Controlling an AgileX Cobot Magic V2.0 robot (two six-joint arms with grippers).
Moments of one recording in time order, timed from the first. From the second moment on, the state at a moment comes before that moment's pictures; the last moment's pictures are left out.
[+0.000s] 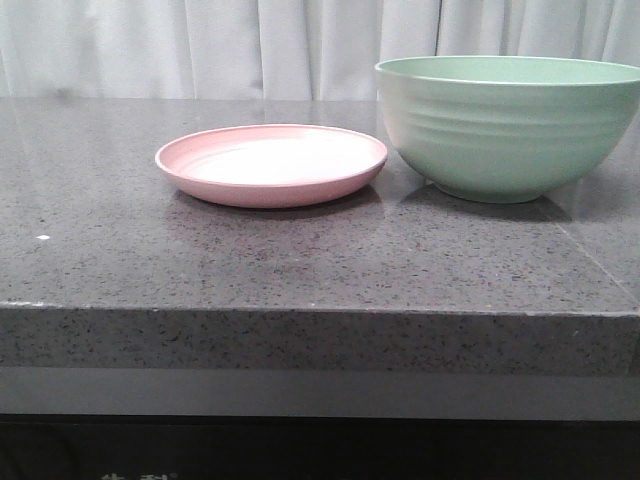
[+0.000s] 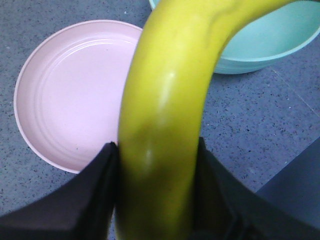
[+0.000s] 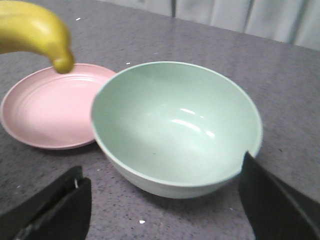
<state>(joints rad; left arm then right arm) -0.72 1.43 -1.50 -0.01 0.97 0.00 0.35 0.80 -0.80 0.03 0.45 -0.07</state>
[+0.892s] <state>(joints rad) -0.72 1.43 -1.49 -0.01 0.97 0.00 0.58 1.55 -1.71 0.03 1.07 -0.47</state>
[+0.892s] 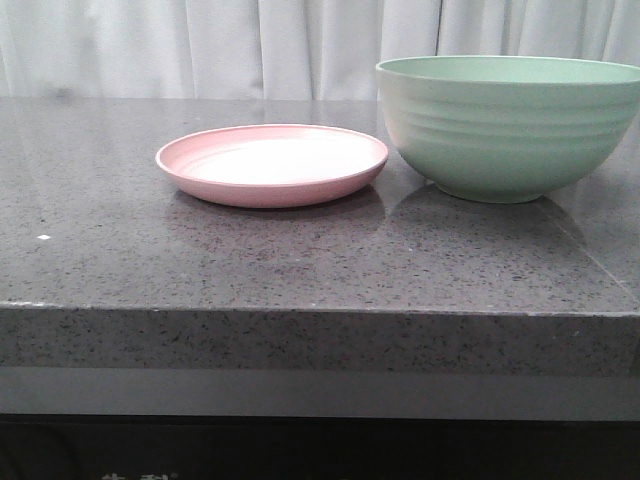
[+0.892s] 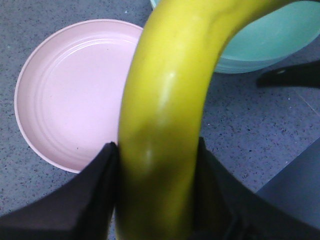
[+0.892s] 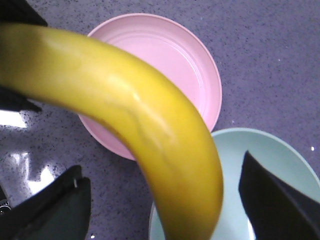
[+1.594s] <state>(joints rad) -0.72 1.43 -1.49 0.00 0.97 0.02 0.59 1.61 -1.76 0.00 1.12 -0.50</state>
